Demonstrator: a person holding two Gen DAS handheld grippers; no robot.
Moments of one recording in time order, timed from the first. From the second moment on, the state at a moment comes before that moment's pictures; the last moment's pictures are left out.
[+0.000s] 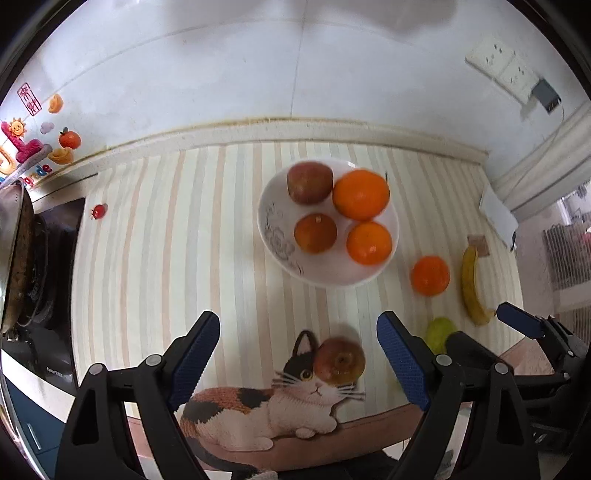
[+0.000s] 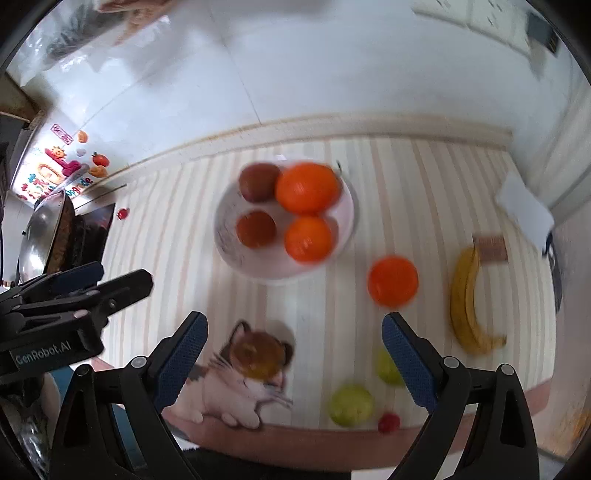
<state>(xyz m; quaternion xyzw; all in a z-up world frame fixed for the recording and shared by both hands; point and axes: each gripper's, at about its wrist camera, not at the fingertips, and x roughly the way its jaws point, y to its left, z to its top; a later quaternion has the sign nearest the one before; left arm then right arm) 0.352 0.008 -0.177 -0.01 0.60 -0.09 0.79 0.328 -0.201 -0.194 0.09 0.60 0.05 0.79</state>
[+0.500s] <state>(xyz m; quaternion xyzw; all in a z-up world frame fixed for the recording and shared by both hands) 0.334 -0.046 -0.307 0.00 0.72 -0.11 0.68 0.269 -0.273 -0.342 0.24 0.69 -0.01 0.68</state>
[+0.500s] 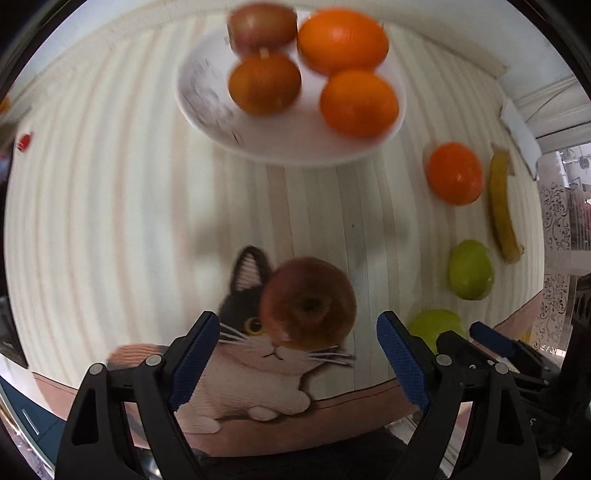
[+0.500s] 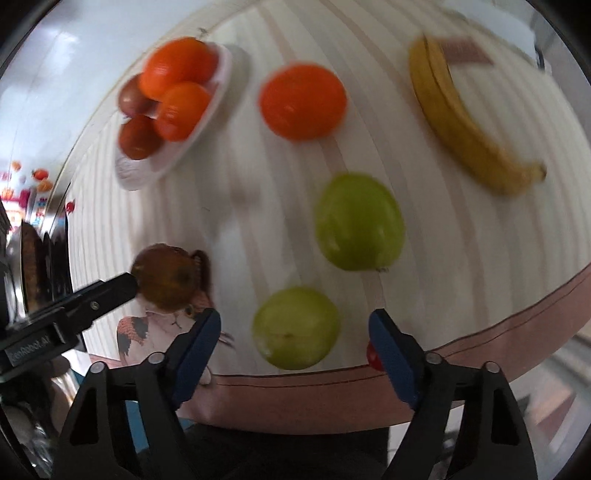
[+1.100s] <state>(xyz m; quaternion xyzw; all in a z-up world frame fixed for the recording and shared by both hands) 0.335 -0.060 -0.335 0.01 0.74 -0.10 0.67 0.267 -0.251 -0.372 0.21 0.71 0.01 0.67</state>
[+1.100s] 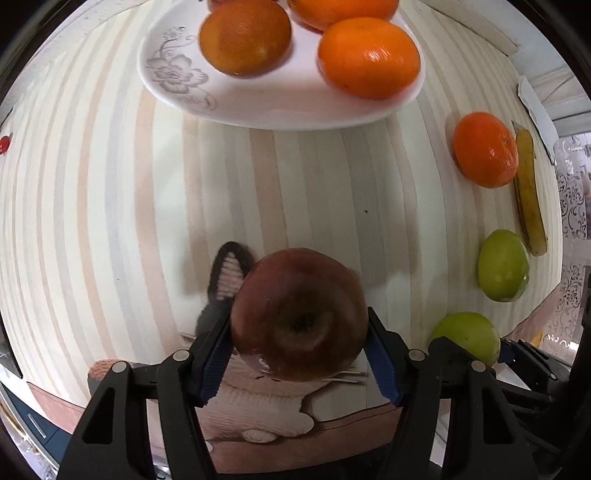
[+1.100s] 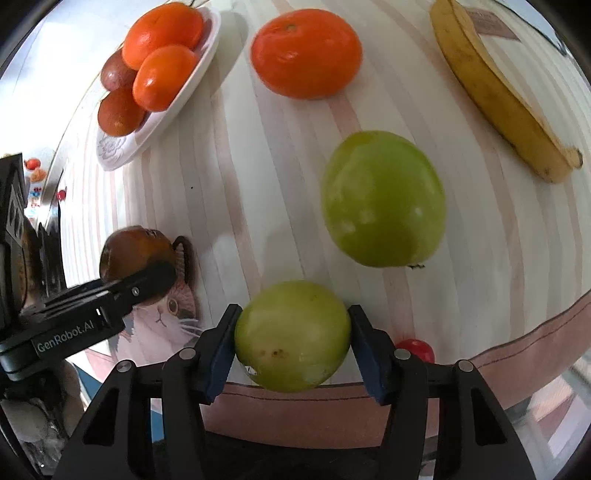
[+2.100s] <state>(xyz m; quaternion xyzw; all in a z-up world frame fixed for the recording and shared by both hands) 0.529 -0.001 -0.297 0.02 0.71 -0.09 0.70 0.440 -0.144 -0.329 0.22 0.64 0.06 0.73</state>
